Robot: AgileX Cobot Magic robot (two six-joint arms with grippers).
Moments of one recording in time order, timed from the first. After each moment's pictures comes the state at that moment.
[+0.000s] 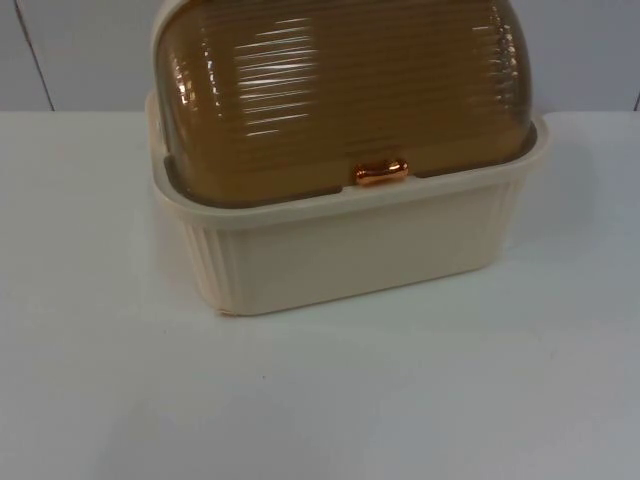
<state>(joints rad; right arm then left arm) 0.03 0.00 -0.52 0.01 1.08 -0.01 -0.02 0.00 -0.51 -0.06 1.07 0.07</state>
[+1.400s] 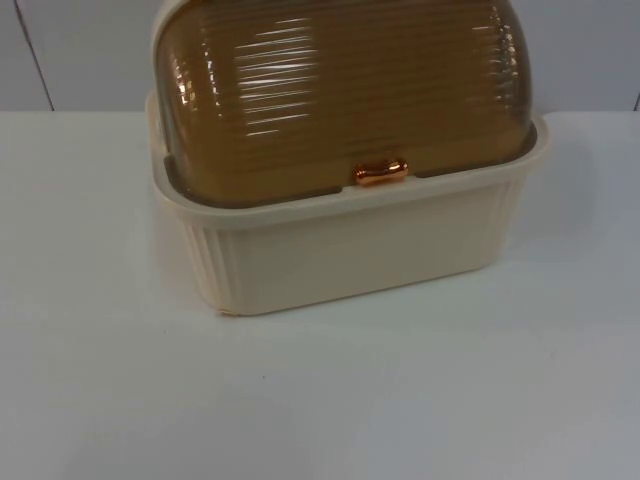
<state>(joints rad) 0.03 0.00 -0.52 0.03 1.08 0.01 -0.02 0.00 -0.50 0.05 1.08 -0.02</state>
